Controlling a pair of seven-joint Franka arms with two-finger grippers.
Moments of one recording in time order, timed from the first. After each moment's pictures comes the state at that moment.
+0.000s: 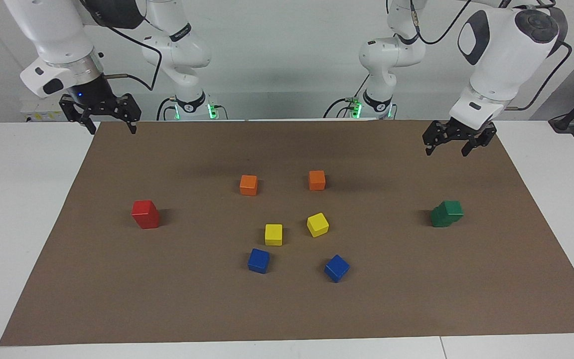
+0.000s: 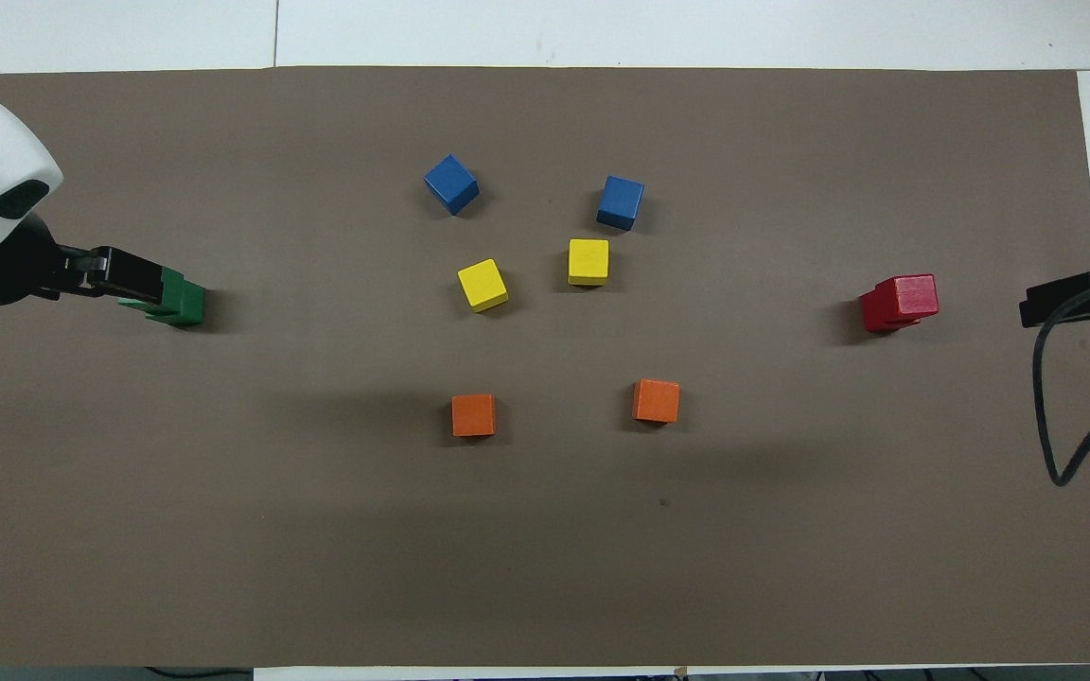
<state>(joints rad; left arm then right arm) 0.05 0.02 -0.16 -1.66 0.01 1.67 0.01 -0.09 -0.08 0.04 -1.66 -0.04 1.57 -0.07</state>
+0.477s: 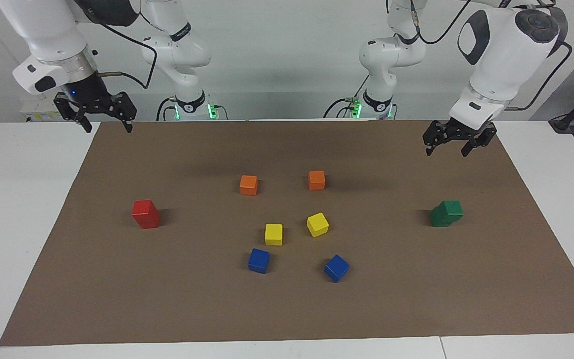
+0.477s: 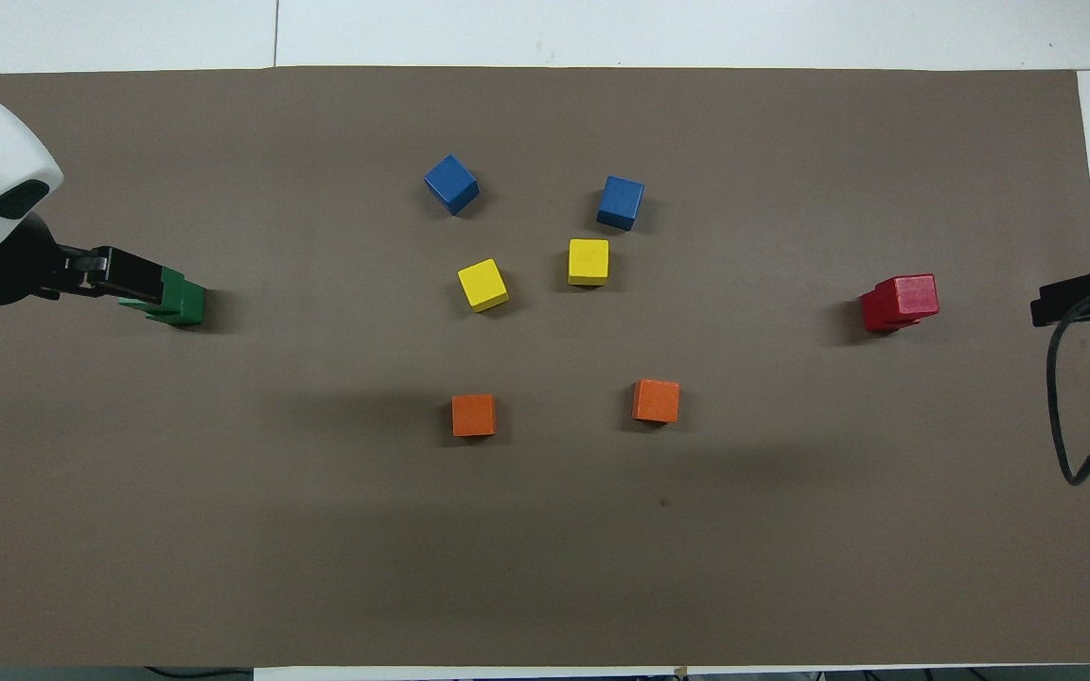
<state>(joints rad) 0.05 0.02 -0.16 -1.66 0.01 1.67 0.01 -0.05 -0.08 0.00 -1.66 -0.03 1.57 -0.07</state>
